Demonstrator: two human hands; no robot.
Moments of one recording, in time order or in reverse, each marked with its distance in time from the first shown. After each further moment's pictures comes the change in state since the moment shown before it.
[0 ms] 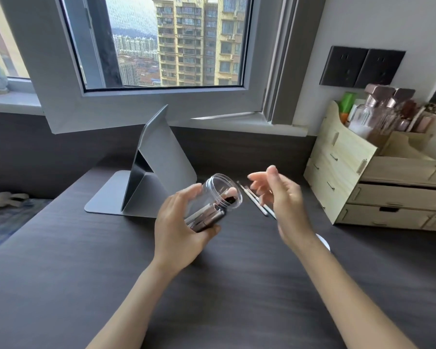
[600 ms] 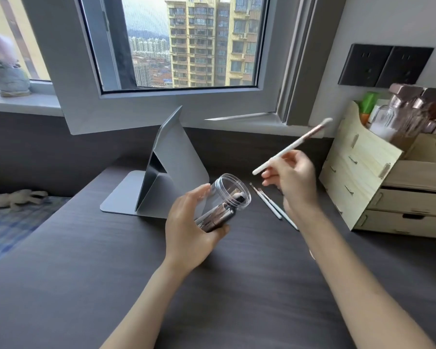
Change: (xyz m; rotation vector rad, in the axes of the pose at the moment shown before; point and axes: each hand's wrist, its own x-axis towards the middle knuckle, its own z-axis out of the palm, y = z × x) left_hand 0.004 -0.006 0.000 -0.001 0.013 -0.042; right_hand 0.044 -0.015 0.021 0.176 0.168 0.059
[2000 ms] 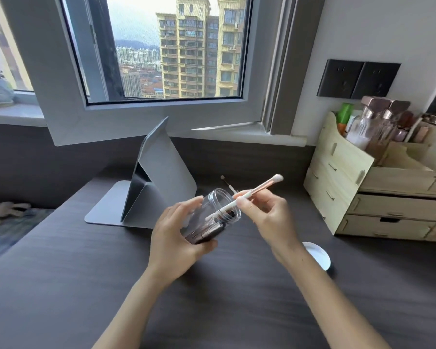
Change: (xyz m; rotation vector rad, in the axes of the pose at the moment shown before) left_hand 0.000 0.000 -0.005 -0.028 -0.118 0.027; right_hand -0.053 0.005 -0.019 -0.323 -0.244 -0.075
